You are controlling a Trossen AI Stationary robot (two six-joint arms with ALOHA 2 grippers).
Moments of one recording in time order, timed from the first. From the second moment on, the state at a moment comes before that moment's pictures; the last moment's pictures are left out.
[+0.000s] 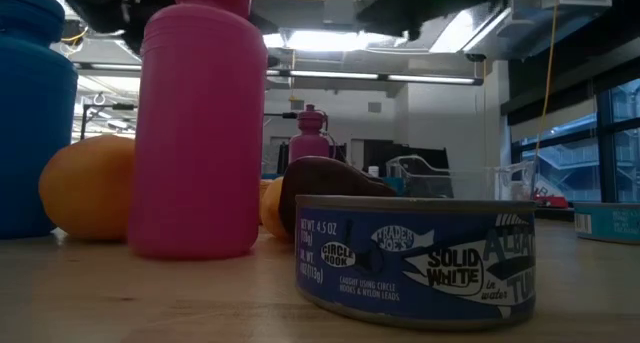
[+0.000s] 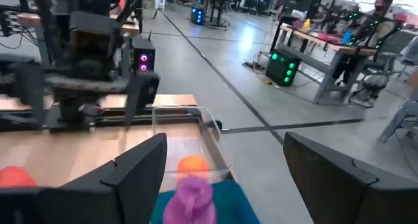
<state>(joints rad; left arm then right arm) 0.51 1.04 0.58 0.44 0.36 -0.09 -0.44 1.29 1.07 0.07 -0.11 -0.19</state>
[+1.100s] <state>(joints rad) 0.30 0.91 0.36 0.61 0.17 -0.28 0.06 1.08 0.27 0.83 0.18 0.18</state>
